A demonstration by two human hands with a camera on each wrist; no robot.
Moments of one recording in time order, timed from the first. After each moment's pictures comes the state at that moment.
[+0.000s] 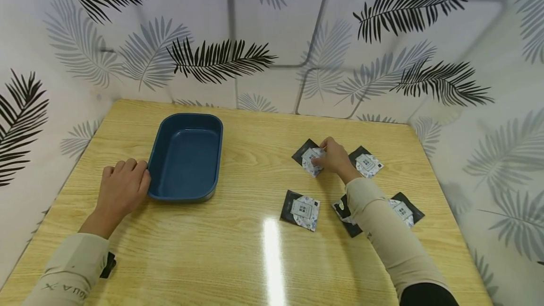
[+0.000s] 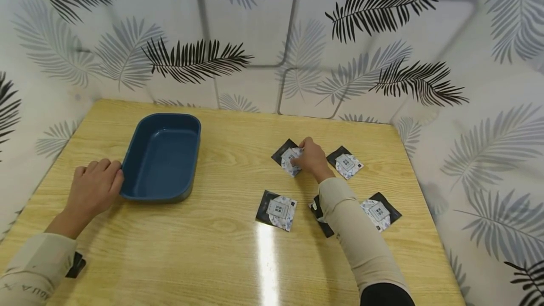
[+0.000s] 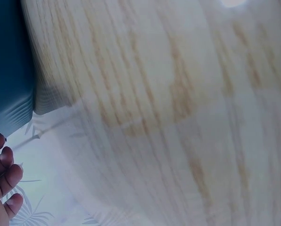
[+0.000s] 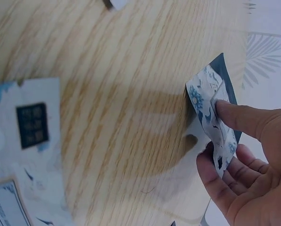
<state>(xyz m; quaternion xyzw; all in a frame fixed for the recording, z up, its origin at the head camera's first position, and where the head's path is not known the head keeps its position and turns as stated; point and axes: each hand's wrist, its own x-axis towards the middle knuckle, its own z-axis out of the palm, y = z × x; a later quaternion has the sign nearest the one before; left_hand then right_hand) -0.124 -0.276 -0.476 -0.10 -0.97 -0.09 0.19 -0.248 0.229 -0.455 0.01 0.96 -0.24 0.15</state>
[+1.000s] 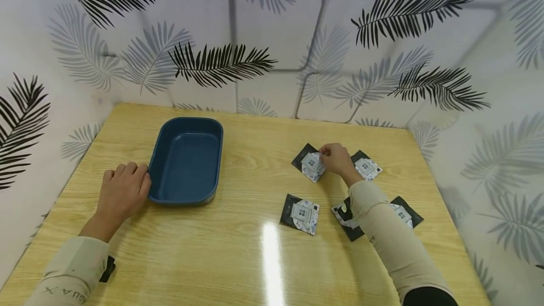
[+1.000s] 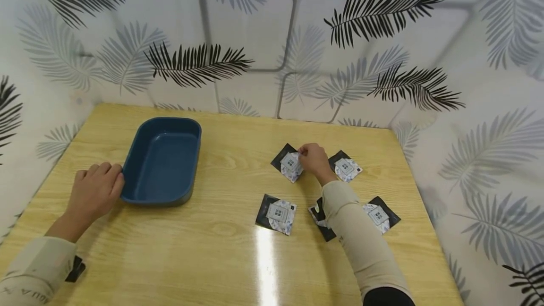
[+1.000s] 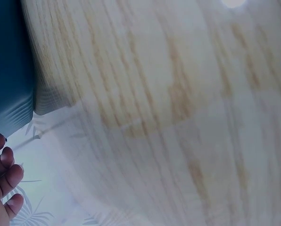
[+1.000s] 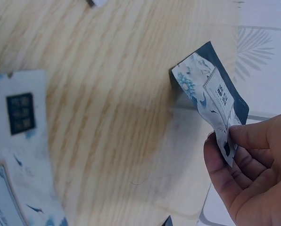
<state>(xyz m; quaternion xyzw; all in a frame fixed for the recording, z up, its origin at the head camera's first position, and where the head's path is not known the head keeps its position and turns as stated) -0.120 -0.274 -0.476 -0.08 -0.98 -0.09 0.16 -0.251 0.241 -0.458 -0.03 0.96 -0.27 0.10</state>
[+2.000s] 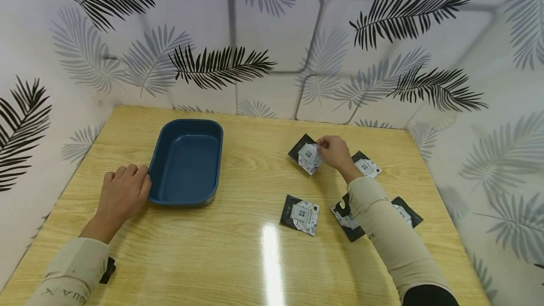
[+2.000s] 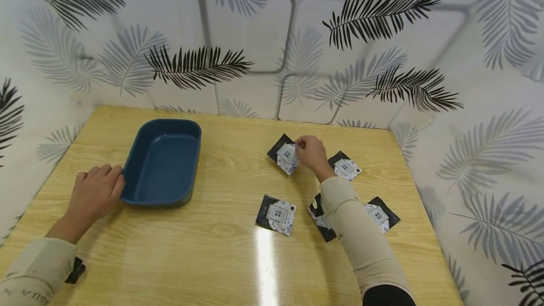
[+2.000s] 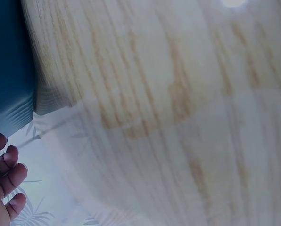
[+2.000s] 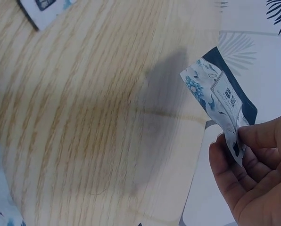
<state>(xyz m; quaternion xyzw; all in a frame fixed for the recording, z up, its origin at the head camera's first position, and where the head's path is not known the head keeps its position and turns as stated) -0.121 -0.275 -0.474 -0.08 -0.98 -0.09 0.16 -0.255 0.230 -0.436 -0.04 0.95 -0.31 0.04</state>
